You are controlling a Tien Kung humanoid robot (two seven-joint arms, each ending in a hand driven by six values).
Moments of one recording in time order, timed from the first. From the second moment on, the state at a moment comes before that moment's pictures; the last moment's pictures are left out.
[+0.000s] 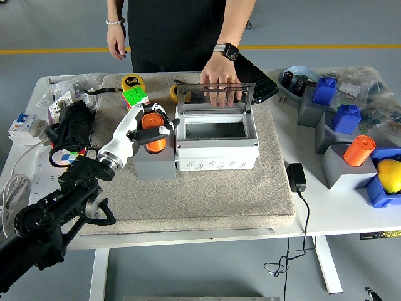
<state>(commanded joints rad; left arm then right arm) -0.47 0.17 -0.90 -1.13 0.91 0.16 -0.19 0.18 -0.19 0.28 0.29 0.48 -0.22 0.03</state>
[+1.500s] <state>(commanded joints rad) -1.06 0.00 -0.44 -0.93 1.19 0.01 0.29 0.19 -0.21 0.26 0.29 0.49 -0.24 0.03</state>
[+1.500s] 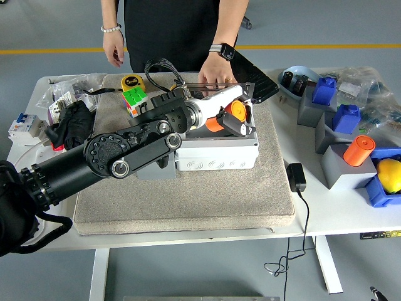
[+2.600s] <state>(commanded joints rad) -1.05 0.00 -0.43 -0.88 1.13 0.09 0.18 0.19 -0.21 0.27 0.30 0.47 -0.25 0.04</state>
